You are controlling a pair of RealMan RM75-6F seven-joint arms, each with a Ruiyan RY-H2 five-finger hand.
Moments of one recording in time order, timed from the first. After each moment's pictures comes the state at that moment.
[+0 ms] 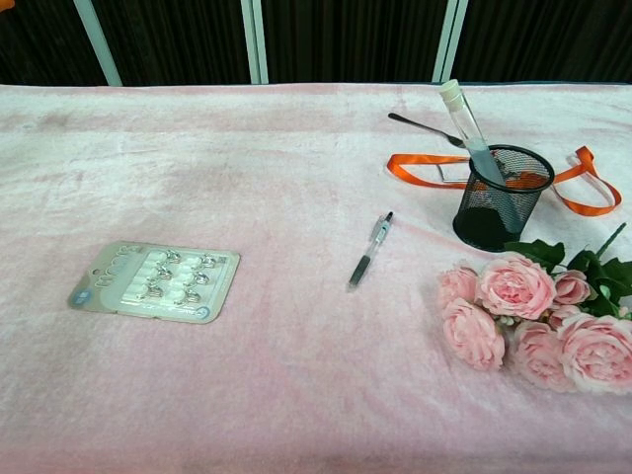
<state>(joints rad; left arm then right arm) -0.51 -1.17 -0.23 -1.53 1.52 1.29 -0.24 0.52 -1.06 0.27 -1.59 -1.16 1.06 0.25</state>
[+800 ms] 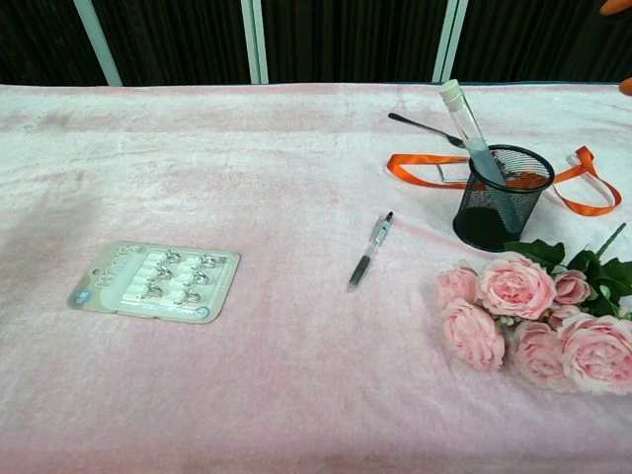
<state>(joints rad) -0.11 -1.13 -0.09 -1.60 1.42 1.68 -0.01 0.51 -1.02 0.26 -1.82 -1.10 0.98 0.22</state>
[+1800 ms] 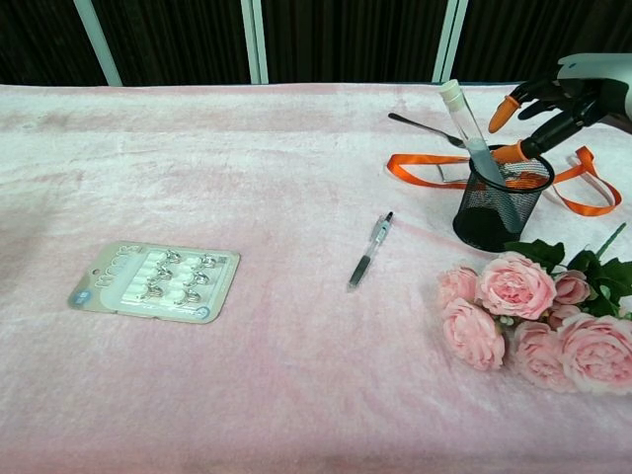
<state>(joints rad) -0.11 -1.09 -0.11 -1.63 1.30 1.49 0.03 0.74 -1.28 0.28 -1.75 -0.61 0.91 -0.07</state>
